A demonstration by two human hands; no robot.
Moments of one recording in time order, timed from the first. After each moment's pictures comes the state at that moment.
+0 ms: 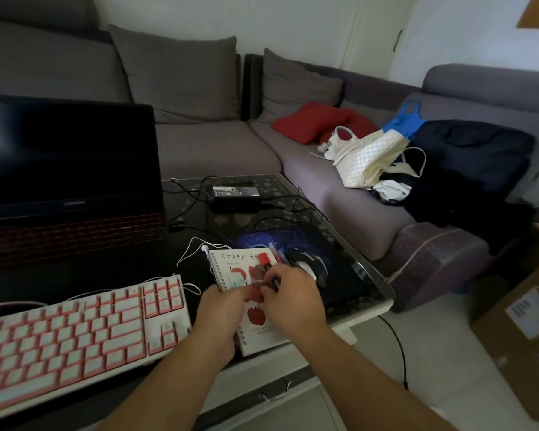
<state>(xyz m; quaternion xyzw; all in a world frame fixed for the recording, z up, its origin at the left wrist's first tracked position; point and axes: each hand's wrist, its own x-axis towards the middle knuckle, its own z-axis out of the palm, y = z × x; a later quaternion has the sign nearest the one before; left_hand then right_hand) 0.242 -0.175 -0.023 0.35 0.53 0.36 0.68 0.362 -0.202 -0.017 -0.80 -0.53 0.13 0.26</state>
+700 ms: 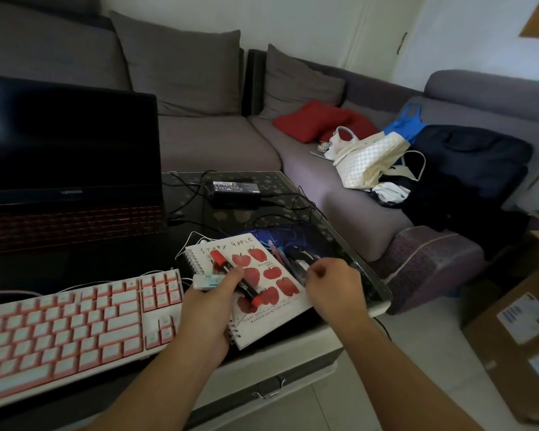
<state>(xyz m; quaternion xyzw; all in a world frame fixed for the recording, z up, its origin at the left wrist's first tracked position) 0.229 -0.186 -0.011 0.26 0.46 0.45 0.72 0.415 -0.219 0.007 -0.85 -0.44 0.13 0.27</state>
